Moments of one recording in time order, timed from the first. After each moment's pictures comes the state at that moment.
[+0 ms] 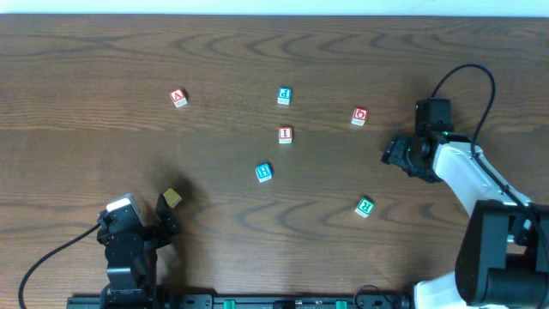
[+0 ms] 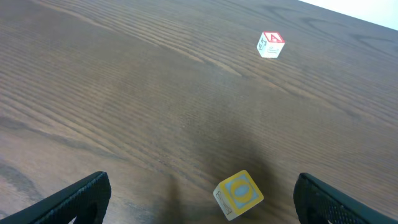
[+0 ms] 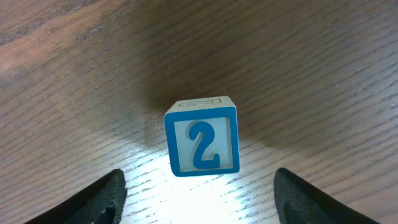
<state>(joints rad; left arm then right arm) 0.02 0.01 0.16 -0.64 -0.20 -0.28 -0.06 1.68 0.93 -0.55 0.06 0.41</state>
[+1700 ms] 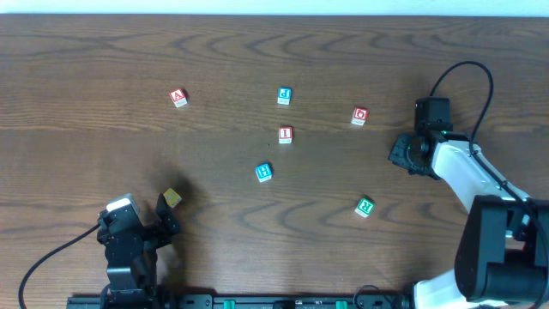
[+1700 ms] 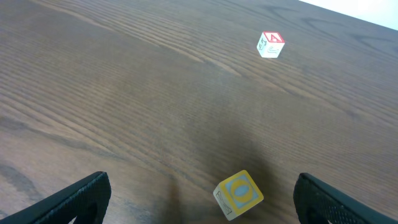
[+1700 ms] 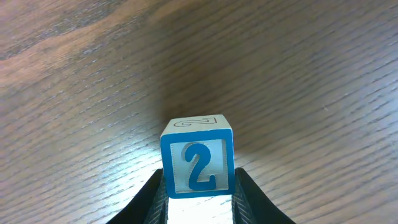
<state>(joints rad) 0.02 0.01 0.16 -0.64 -0.20 -0.28 -0.06 1.70 0.94 -0.51 0.09 0.38</state>
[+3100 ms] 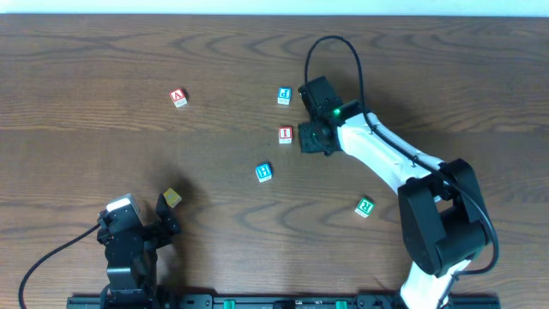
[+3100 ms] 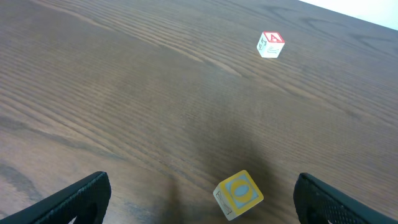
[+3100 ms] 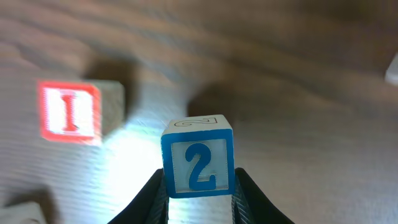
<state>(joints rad) 0.02 0.01 0.16 -0.64 -0.20 -0.28 0.47 1.93 1.32 -0.64 0.06 0.35</state>
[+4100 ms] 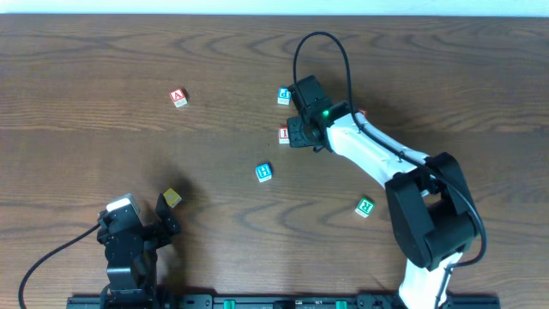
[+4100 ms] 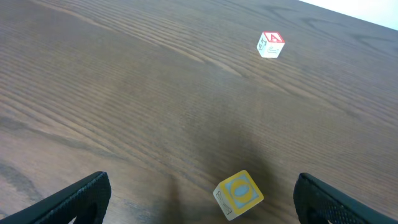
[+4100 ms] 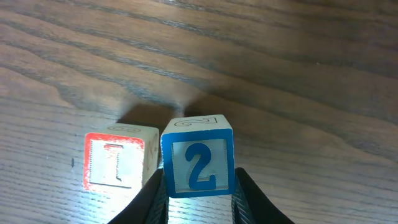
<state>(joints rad) 0.02 0.01 0.16 -0.64 -0.20 -0.28 0.51 1.98 1.33 -0.53 0.08 0.36</state>
